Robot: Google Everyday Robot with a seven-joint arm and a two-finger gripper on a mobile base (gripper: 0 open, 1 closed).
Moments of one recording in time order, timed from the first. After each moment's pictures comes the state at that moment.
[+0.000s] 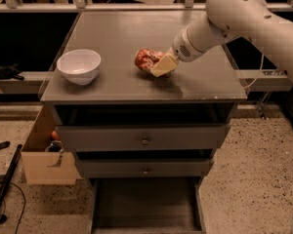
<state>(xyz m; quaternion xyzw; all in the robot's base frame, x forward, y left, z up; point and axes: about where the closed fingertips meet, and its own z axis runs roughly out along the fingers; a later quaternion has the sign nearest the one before) 0.690 -0.060 0.857 -0.47 0.81 0.12 0.33</state>
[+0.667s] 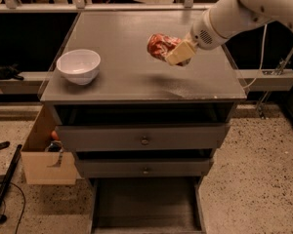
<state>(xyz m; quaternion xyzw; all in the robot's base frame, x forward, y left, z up) 0.662 -0.092 0.915 -0.46 0.81 0.10 0.36</state>
